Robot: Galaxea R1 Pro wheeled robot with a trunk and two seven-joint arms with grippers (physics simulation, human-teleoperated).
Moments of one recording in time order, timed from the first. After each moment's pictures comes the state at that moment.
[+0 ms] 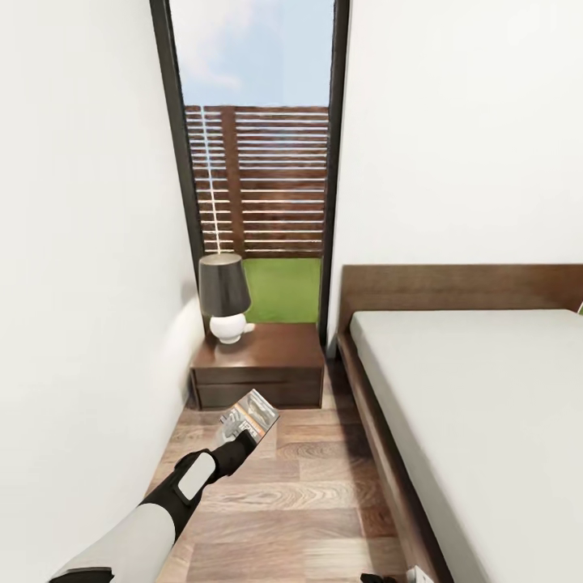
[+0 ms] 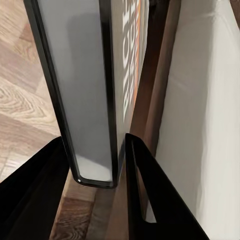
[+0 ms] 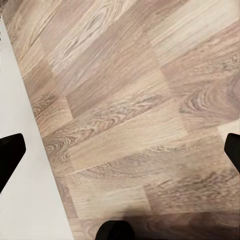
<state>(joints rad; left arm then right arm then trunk) -0.69 -0.10 0.07 -0.38 0.70 0.33 -0.16 -0.47 -0.09 -0.34 0.05 -0.23 0.13 0.54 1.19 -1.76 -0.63</state>
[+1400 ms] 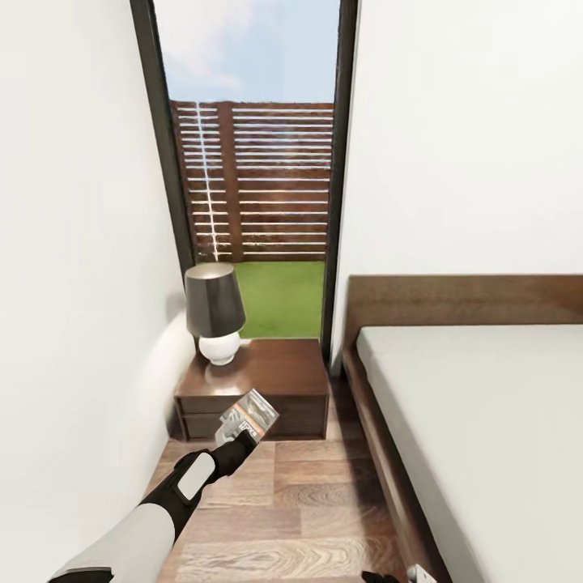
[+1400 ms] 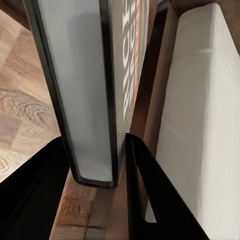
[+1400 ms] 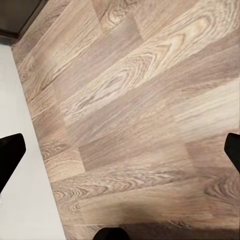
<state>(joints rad) -0.69 -0.10 0.07 -0.38 0.70 0.33 -0.16 -0.47 -0.09 -0.34 0.05 -0.23 0.09 0.54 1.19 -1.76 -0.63</state>
